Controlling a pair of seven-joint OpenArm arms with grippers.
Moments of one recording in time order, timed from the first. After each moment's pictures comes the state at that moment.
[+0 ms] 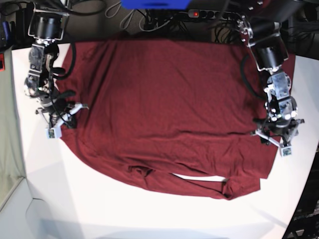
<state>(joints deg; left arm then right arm) -15.2 -10.0 -24.4 63.4 8.2 -7.0 26.2 3.4 11.0 16.5 71.8 10.6 25.5 -28.3</state>
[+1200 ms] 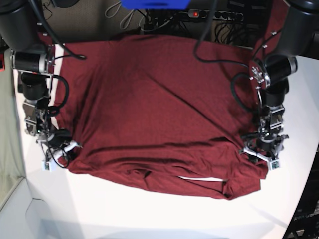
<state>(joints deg) -36.8 -13.1 -24.5 17.3 8.9 -6.0 -5.0 32.4 18.0 6.8 26.9 10.3 25.6 -7.8</state>
